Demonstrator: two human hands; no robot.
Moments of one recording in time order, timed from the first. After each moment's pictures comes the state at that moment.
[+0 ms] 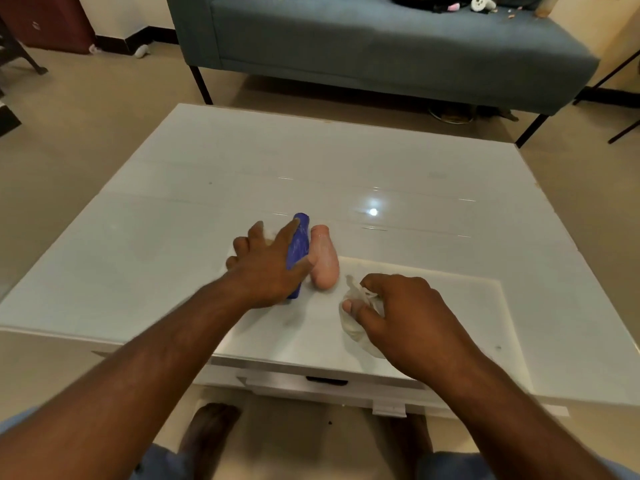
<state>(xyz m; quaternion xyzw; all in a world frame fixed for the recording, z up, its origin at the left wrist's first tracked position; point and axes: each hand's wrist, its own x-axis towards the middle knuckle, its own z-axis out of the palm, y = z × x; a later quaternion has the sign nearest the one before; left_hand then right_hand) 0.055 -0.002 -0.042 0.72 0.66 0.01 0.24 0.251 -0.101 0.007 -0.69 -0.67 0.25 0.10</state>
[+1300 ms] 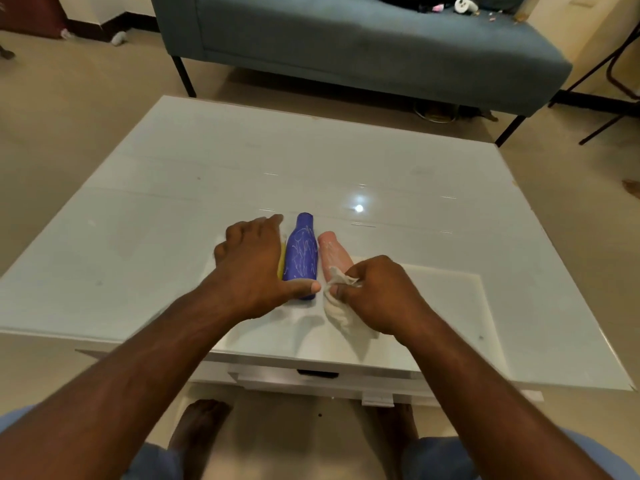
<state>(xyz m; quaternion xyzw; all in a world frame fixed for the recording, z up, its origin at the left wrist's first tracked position) 0.051 -0.029 -0.008 0.75 0.63 0.05 0.20 0.244 -0.061 -0.020 -0.75 -0.59 0.29 0.10</state>
